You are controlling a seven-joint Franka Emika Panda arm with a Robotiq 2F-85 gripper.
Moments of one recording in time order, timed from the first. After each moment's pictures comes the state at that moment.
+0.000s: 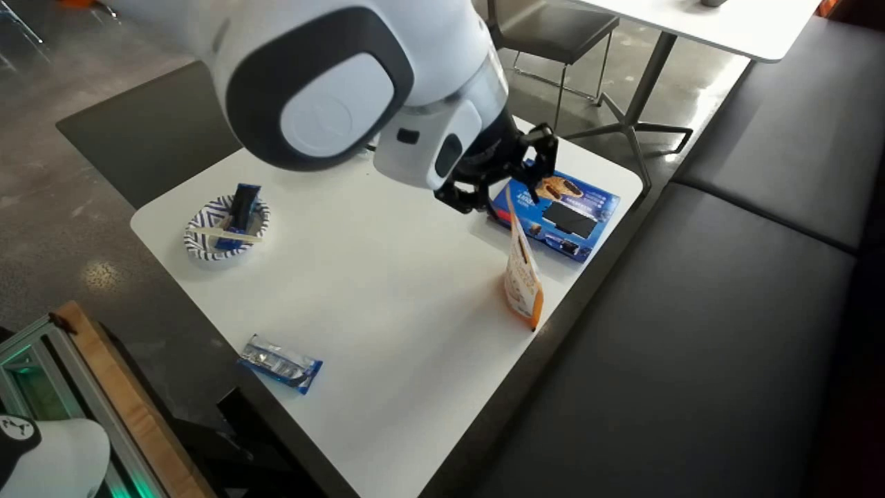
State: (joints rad) arm -0.22 0.16 -0.20 -2.21 -0.12 2.82 1.92
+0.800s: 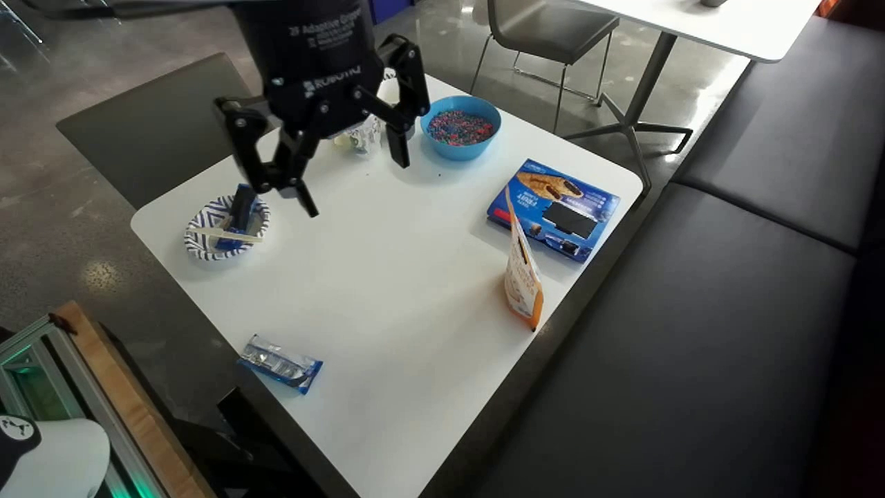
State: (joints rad) arm -0.20 -0.26 -0.18 -2.23 -0.14 1.97 1.41
